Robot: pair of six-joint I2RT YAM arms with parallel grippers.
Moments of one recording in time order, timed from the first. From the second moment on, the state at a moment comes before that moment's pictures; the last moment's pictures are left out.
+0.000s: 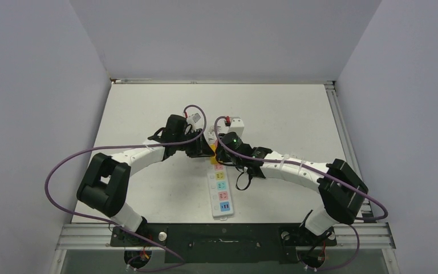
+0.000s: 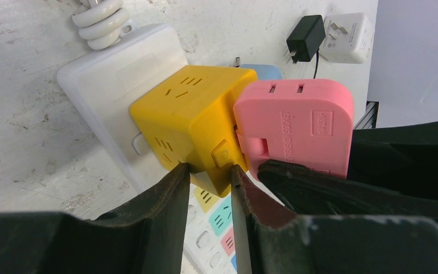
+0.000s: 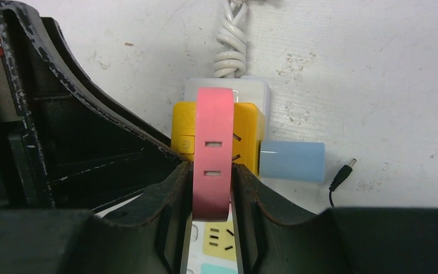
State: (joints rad) left arm -0.46 1.58 0.88 -0.08 0.51 -0.65; right arm 0.91 1.54 0.98 -0.11 0.34 0.64
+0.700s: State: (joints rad) left arm -0.46 1.60 0.90 -0.08 0.52 -0.65; right arm 0.99 1.61 1.08 -0.22 0.50 0.62
